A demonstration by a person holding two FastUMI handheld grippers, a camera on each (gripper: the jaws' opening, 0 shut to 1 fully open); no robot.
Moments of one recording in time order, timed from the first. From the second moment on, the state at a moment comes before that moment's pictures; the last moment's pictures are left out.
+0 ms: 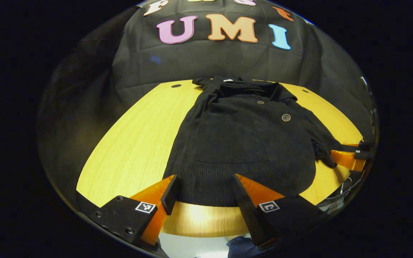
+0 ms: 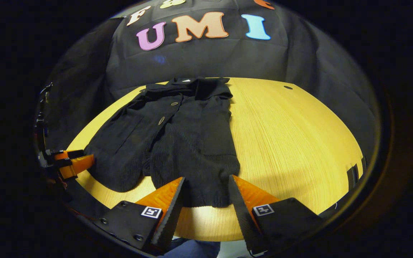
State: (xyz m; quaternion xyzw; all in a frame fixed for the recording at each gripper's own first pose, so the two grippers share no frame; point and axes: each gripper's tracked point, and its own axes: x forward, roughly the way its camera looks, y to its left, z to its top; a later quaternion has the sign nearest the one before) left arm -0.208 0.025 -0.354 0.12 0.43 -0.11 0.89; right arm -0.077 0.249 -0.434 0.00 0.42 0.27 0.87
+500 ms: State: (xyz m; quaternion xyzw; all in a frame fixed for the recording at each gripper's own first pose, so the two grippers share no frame) left arm -0.214 0.004 -0.359 0.12 0.44 -0.16 0.88; right arm -0.079 0.254 -0.430 -0.01 0.44 0.29 0.85
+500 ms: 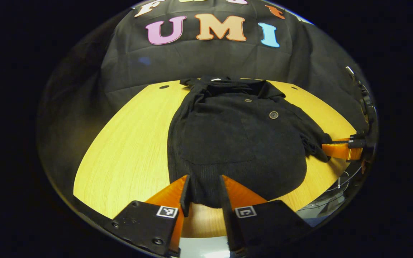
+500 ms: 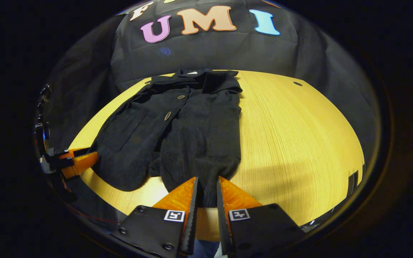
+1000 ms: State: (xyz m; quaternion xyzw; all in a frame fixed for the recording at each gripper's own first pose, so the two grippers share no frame) left arm -0.217 -0.005 -0.360 0.14 0.44 -0.17 0.87; right arm -0.080 0.256 -0.431 0.02 0.45 0.32 0.83
